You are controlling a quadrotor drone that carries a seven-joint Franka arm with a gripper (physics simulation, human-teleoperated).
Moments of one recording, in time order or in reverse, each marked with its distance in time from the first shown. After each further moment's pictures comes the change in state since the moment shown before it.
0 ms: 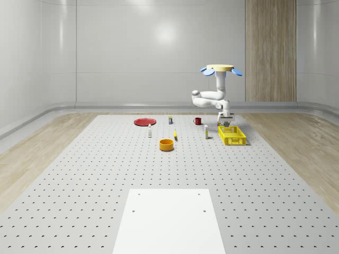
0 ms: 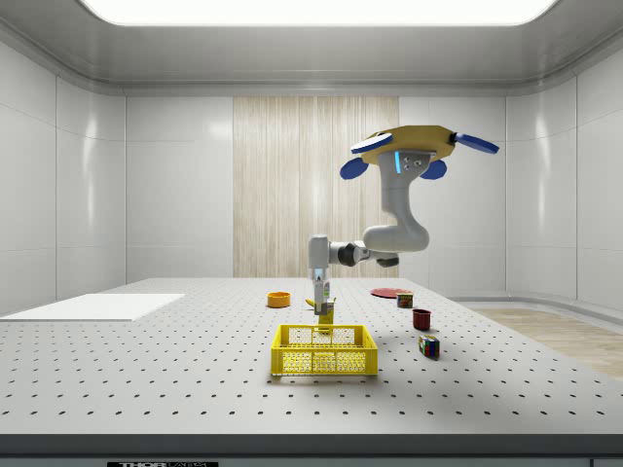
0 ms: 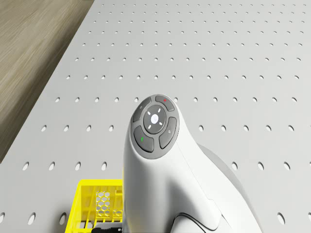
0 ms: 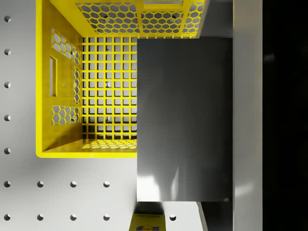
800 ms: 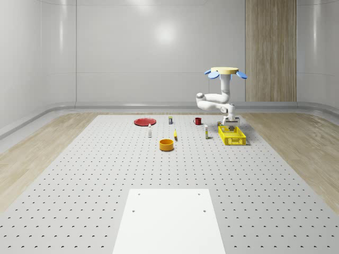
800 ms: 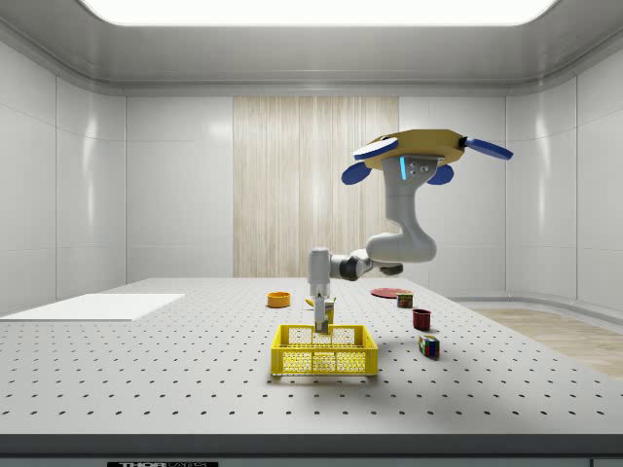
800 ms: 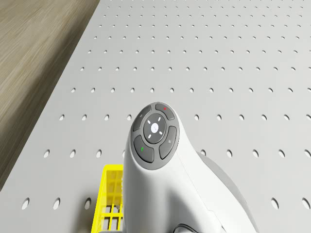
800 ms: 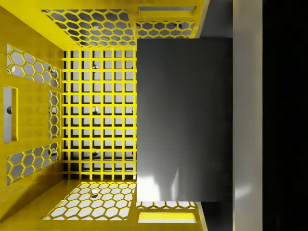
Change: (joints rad) arm -0.011 -0.022 -0.059 0.015 -0.051 0.042 0.002
